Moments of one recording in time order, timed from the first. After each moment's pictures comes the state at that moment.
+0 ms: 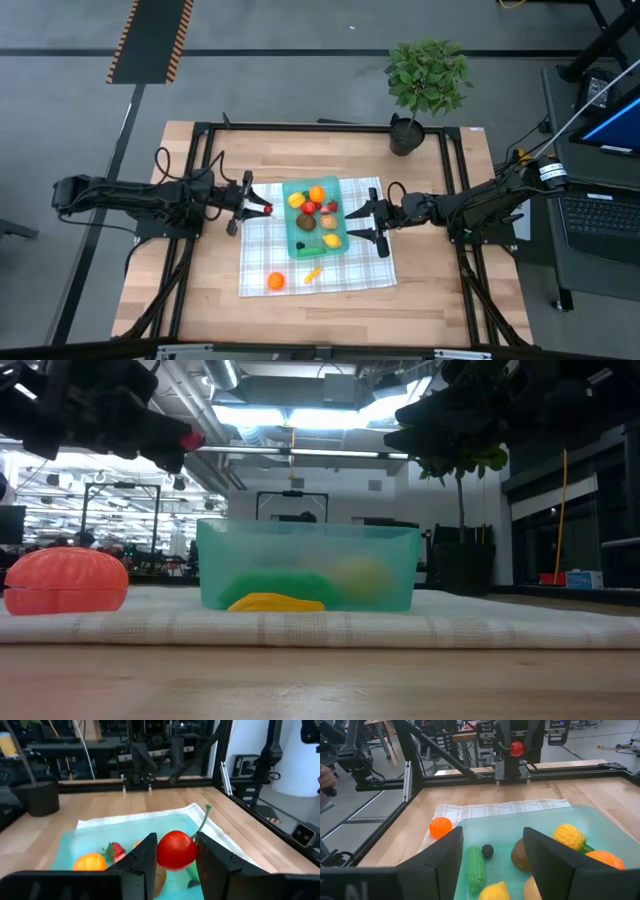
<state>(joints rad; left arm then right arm) 0.17 0.66 0.15 0.40 0.31 0.03 0.16 1.34 0.45 0.73 0.03 0.12</state>
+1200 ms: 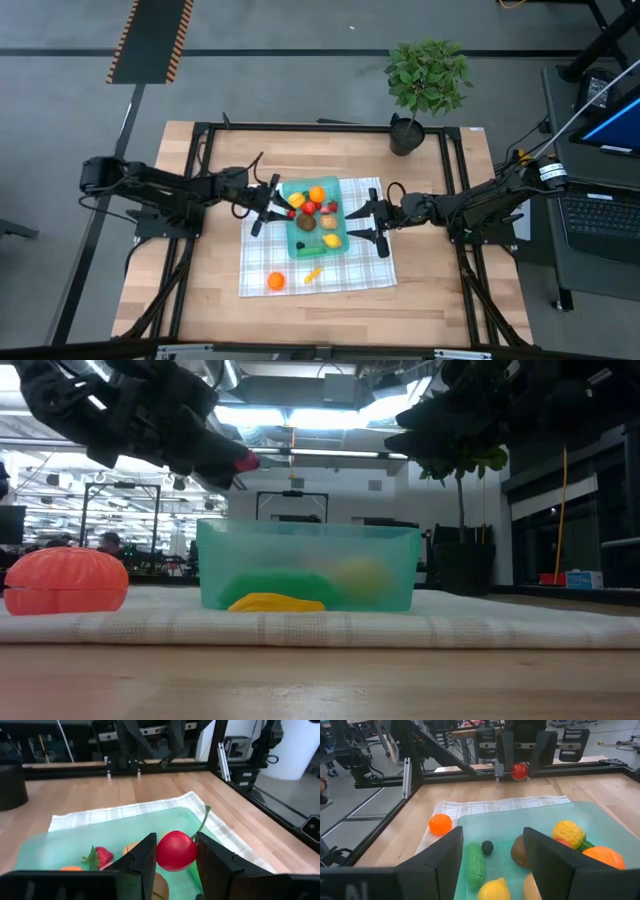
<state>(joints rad) 0.17 1.21 0.33 0.66 0.39 0.06 0.16 1.34 0.45 0.71 0.03 0.12</state>
